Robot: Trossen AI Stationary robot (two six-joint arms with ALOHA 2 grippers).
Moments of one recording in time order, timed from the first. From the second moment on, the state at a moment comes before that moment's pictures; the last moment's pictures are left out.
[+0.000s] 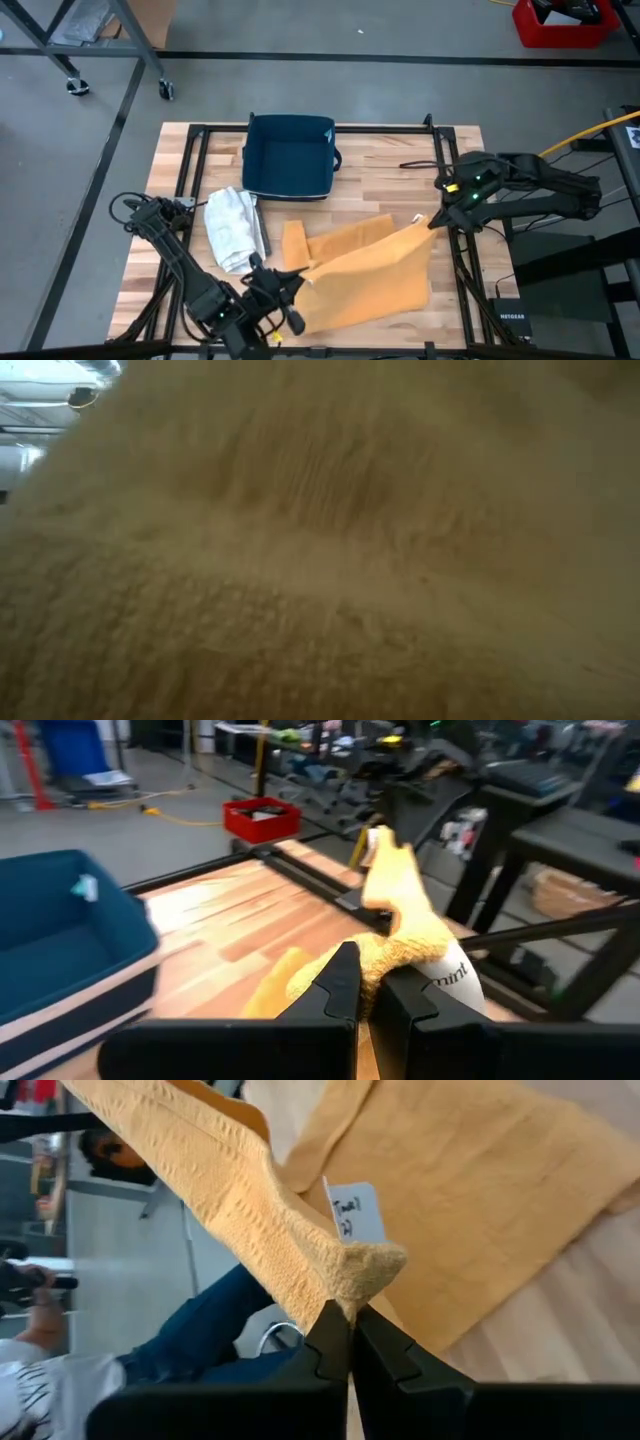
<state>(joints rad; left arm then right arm) -0.80 1.94 1.99 -0.91 -1.37 -1.11 -0.07 0.64 0.96 -1.09 -0.54 0.75</state>
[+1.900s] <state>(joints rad) -0.44 1.94 1.47 -1.26 -0.77 -1.57 -0.07 0.87 0.61 -0.81 0.10 0.36</state>
